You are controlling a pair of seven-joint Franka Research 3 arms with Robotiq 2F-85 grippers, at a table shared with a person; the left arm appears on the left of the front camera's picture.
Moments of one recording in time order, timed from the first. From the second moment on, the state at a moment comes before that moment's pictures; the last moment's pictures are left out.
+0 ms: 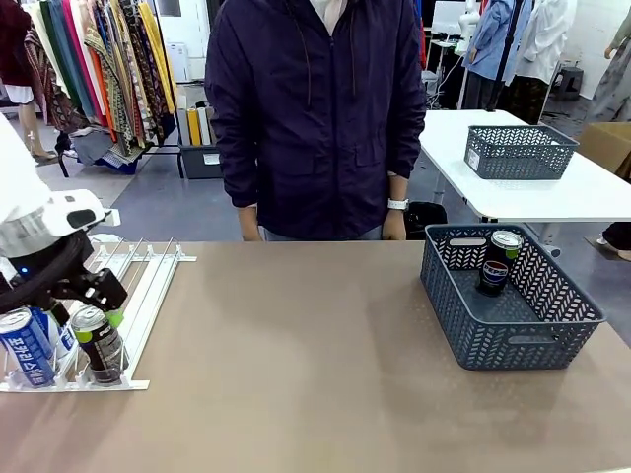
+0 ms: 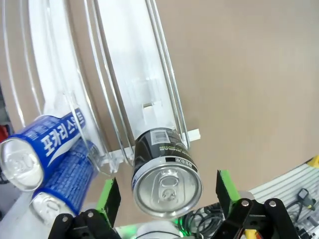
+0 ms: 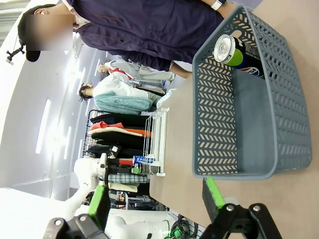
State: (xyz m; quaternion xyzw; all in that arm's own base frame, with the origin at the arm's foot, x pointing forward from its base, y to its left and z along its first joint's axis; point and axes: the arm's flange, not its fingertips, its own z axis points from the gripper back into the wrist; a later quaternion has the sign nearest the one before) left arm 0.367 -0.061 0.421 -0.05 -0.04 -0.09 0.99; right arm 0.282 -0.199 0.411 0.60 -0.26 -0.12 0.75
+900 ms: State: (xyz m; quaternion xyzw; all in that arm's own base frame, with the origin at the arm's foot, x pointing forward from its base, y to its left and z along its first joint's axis) left arm 0.377 -0.066 0.399 -0.04 -0.03 -0.09 0.99; right arm 0.282 -0.199 0.411 0.60 -0.26 -0.12 0.75
